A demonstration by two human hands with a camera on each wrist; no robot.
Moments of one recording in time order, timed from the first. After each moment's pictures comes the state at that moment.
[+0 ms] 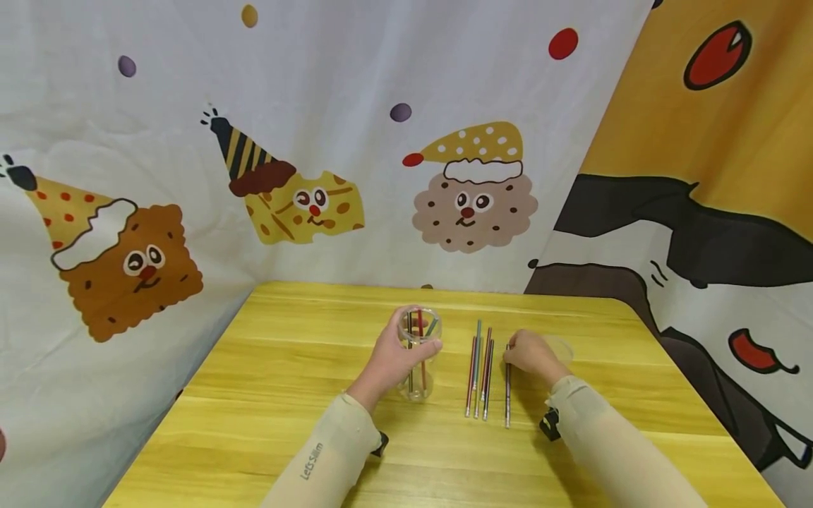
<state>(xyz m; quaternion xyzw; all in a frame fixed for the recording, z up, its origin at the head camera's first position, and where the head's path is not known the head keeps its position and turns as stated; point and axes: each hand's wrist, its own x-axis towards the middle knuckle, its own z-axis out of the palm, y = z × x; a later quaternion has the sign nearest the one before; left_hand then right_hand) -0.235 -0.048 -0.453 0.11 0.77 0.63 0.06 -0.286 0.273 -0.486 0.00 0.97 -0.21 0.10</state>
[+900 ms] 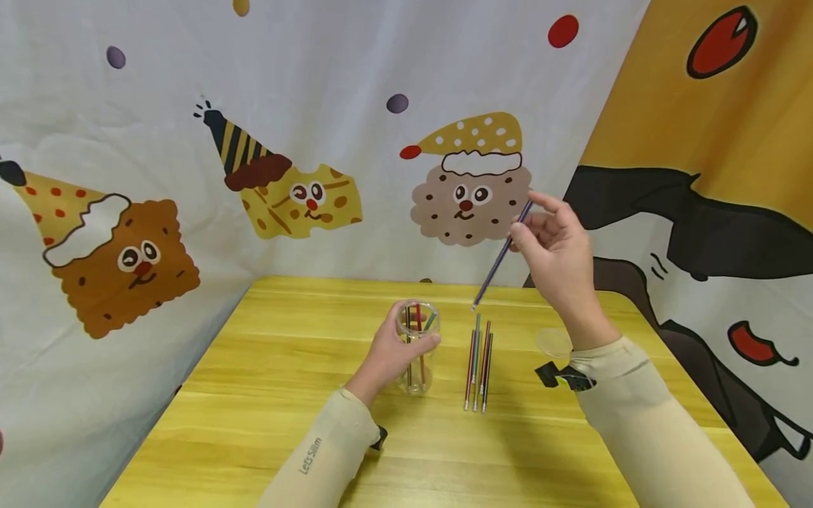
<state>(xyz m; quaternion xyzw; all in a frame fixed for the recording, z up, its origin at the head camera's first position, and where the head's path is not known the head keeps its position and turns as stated) -0.237 -0.047 -0.452 0.10 0.76 0.64 0.07 -0.240 0.209 -0.288 -0.17 0.78 -0.53 -0.30</state>
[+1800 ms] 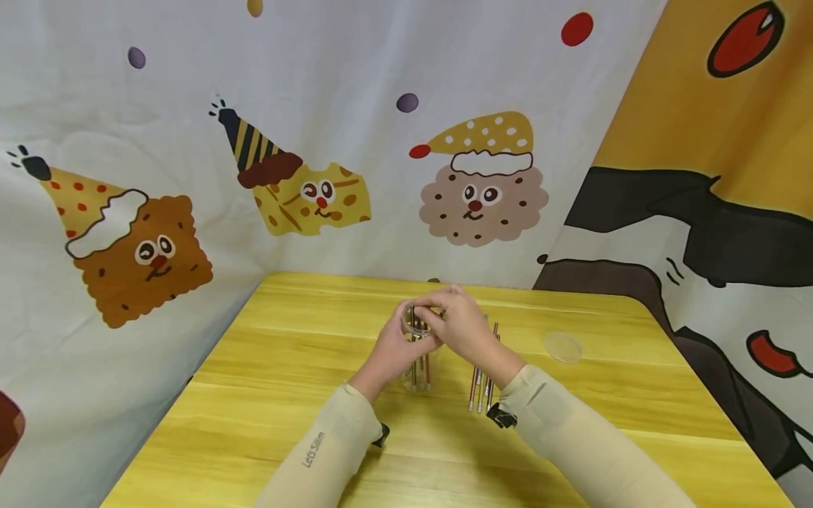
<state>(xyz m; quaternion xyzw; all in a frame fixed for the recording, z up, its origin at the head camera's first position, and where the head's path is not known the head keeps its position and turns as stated) -0.236 -0.049 -0.449 0.12 0.76 0.63 0.06 -0.243 0.116 -0.386 -0.28 0.90 -0.29 -0.18</state>
